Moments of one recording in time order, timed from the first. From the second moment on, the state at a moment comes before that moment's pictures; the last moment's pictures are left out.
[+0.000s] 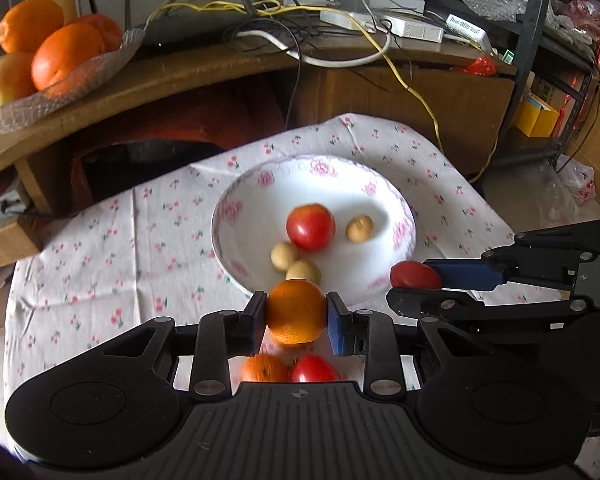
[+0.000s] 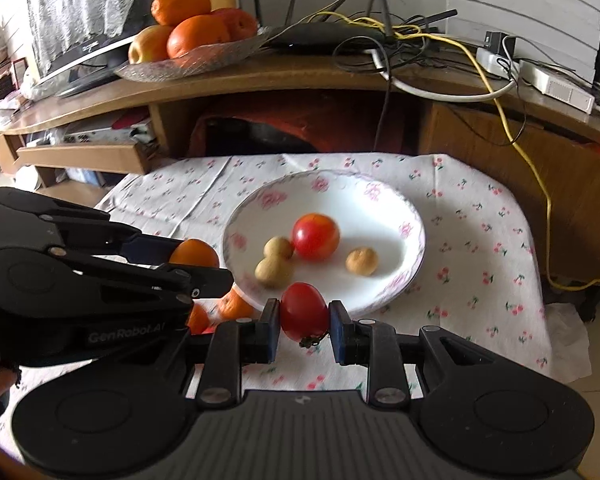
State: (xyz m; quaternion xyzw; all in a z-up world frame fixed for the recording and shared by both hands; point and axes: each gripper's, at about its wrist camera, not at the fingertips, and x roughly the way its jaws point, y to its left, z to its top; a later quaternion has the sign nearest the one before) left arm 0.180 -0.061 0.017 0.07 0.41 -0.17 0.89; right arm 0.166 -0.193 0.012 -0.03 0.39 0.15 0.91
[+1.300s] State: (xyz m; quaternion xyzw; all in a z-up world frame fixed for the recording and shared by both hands) left arm 0.234 -0.063 -0.007 0.07 0.41 -0.14 0.90; right arm 0.220 -0.198 -0.015 -0.03 0.38 0.14 0.91
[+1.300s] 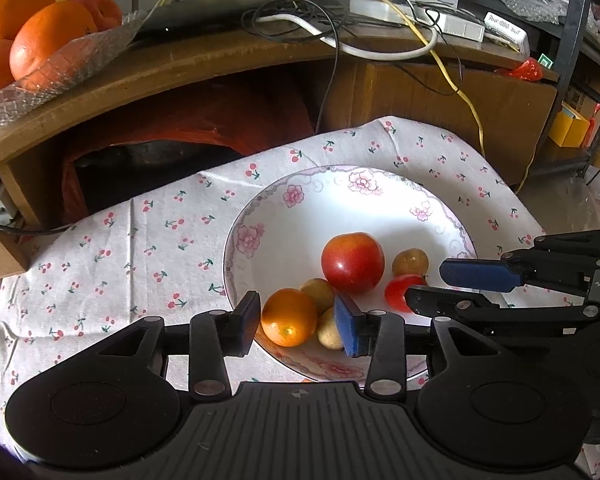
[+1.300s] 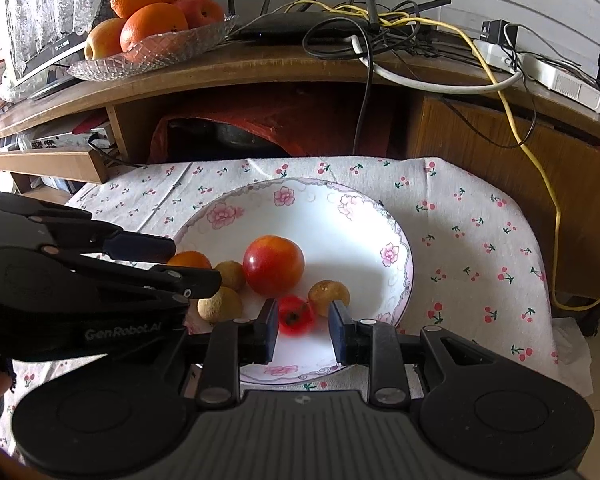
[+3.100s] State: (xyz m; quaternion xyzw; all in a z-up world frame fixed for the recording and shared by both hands) left arm 0.145 -0.038 -0.025 0.11 0.46 -0.15 0.87; right arm 0.141 -0.189 -0.005 -0.05 0.41 0.19 0.89
